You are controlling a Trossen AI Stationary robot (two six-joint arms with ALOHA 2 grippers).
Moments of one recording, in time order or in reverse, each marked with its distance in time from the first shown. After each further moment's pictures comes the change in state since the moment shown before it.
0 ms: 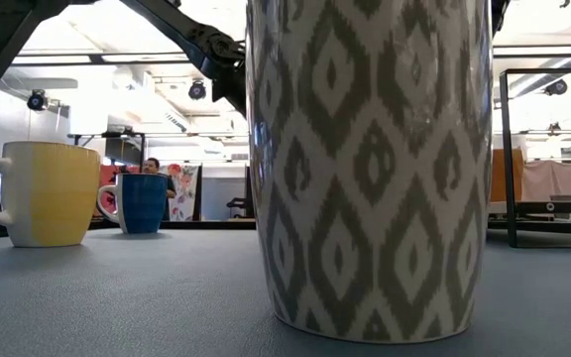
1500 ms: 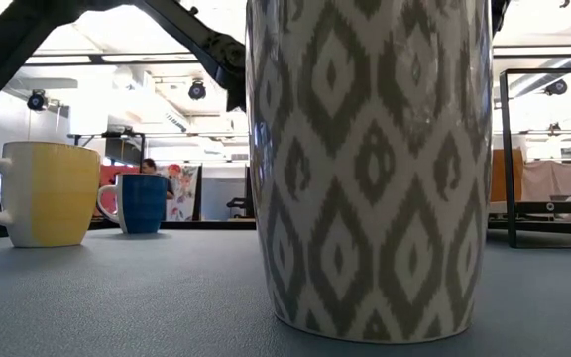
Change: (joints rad) left arm -0.094 0.103 0.042 0.049 -0.191 -0.332; right arm 0.000 0.000 0.000 0.001 0.000 0.003
